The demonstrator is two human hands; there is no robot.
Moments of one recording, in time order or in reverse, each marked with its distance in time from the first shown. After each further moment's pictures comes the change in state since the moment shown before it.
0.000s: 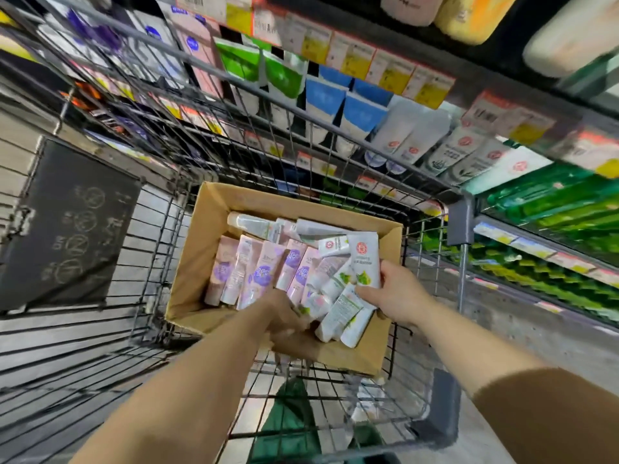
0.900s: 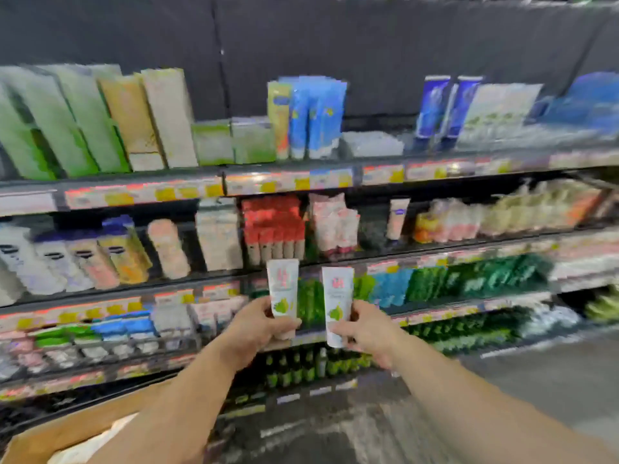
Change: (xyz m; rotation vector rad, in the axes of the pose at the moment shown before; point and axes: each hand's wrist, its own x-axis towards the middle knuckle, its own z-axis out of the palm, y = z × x) left_hand -0.319 0.379 0.197 -0.379 0.079 0.847; right_hand -0.325 0.252 -0.266 0.766 0.412 -0.253
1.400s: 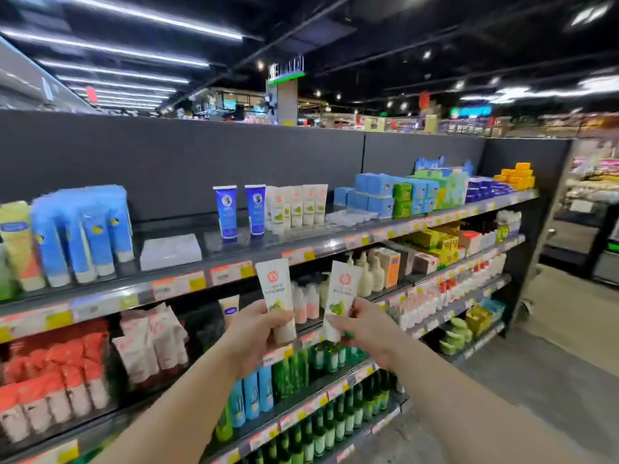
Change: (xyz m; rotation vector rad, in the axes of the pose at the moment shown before) left_hand 0.079 0.172 0.321 -0.049 -0.345 0.252; right_hand -0.066 -0.016 -0.341 0.189 0.465 -0.258
